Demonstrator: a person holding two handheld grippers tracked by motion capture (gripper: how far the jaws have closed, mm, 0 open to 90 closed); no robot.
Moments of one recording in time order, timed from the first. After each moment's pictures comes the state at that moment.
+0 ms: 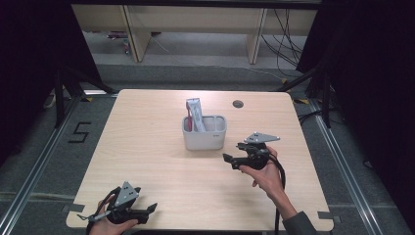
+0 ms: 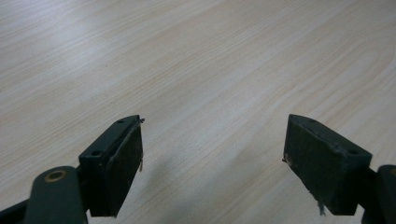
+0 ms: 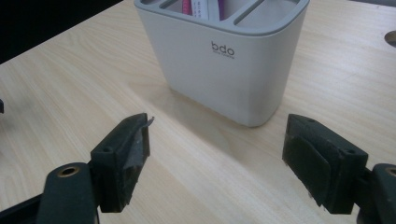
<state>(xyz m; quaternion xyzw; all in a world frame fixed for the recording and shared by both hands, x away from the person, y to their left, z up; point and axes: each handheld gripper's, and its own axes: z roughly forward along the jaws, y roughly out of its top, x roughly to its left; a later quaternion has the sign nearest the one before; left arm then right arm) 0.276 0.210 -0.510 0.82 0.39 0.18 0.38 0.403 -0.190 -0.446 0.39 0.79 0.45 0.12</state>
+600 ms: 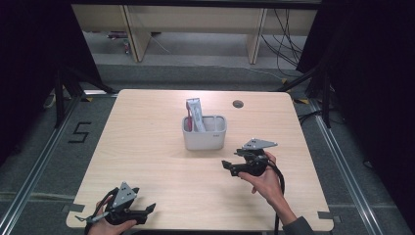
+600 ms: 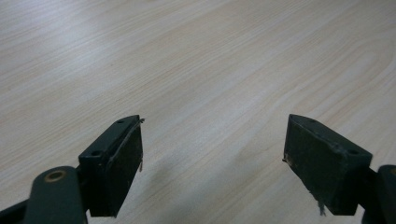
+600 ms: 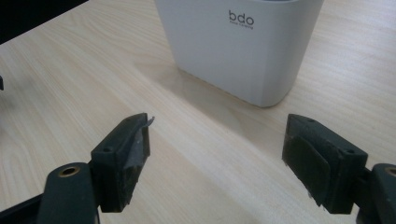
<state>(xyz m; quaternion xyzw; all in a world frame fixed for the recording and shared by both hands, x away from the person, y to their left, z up) 0.273 0.215 -0.510 0.82 0.40 0.18 0.38 0.391 -0.188 -0.456 0.38 0.81 0.44 0.12</state>
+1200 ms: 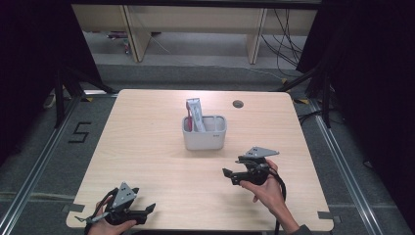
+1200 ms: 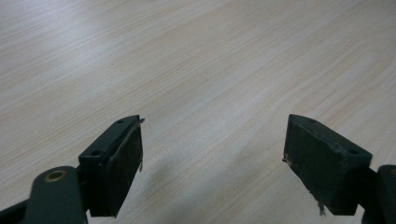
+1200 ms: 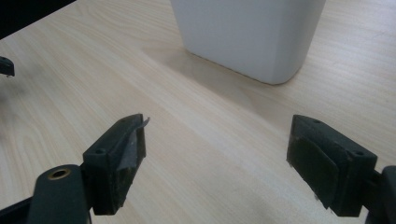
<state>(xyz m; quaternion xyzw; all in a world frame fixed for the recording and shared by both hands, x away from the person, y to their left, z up) 0.273 0.216 -0.509 0.82 0.39 0.18 0.37 0.370 -0.190 -0.466 0.40 0.80 0.44 0.10</state>
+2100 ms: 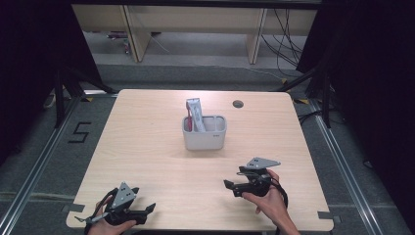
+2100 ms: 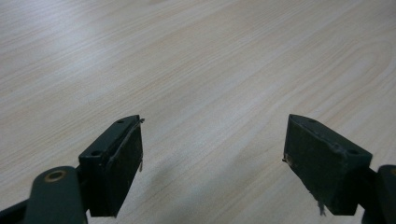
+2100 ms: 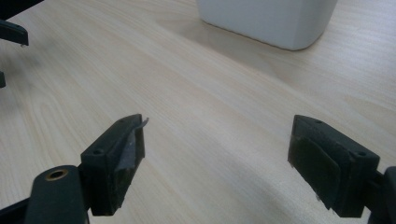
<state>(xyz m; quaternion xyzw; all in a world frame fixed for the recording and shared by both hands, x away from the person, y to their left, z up) 0.272 0.214 -0.510 0.81 0.39 0.18 0.39 0.348 -0.195 -0.480 0.38 0.81 0.43 0.09</state>
